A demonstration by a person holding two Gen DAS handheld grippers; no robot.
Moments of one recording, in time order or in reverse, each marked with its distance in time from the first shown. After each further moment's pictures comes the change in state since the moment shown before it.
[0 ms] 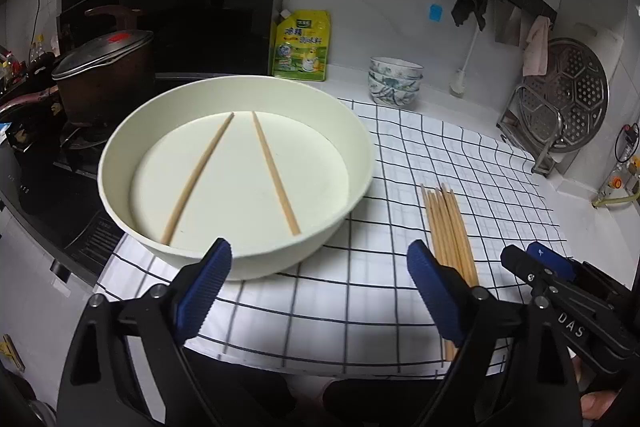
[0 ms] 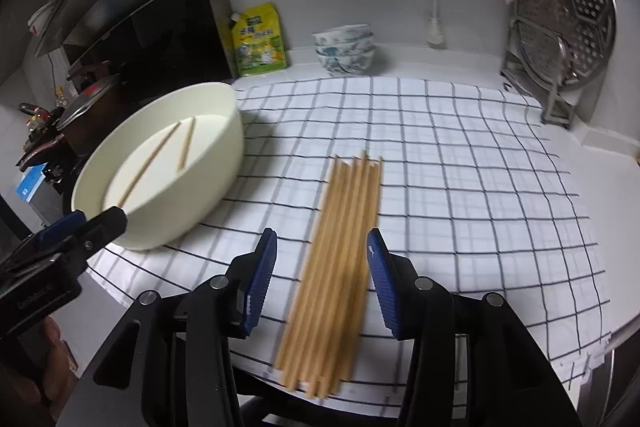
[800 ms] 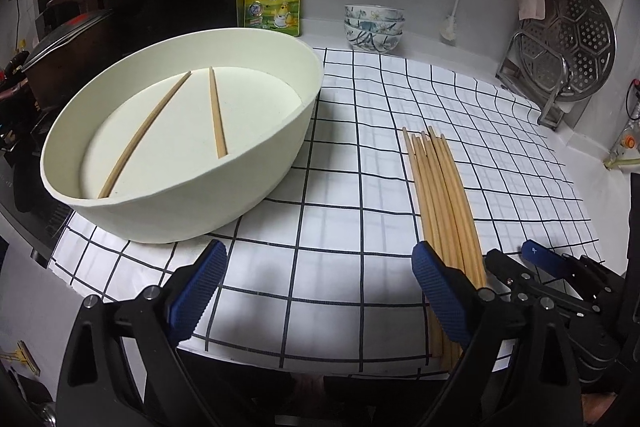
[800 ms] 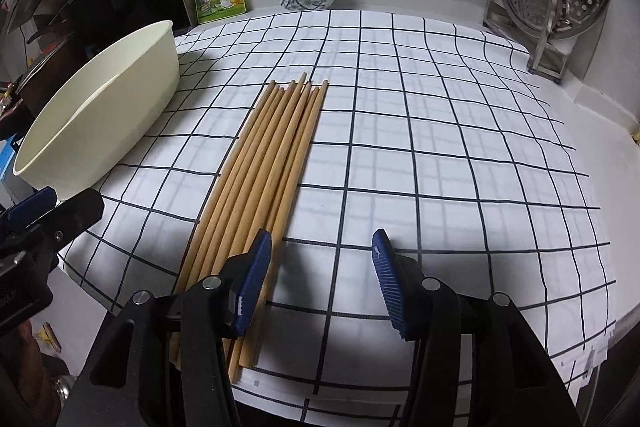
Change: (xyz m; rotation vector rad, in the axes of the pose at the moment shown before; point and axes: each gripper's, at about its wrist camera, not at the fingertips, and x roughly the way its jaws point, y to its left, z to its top) left arm 0.050 -0.047 -0.031 0.065 0.110 0.029; right arm 0.053 -0.039 -0.032 -0.017 0.139 -0.076
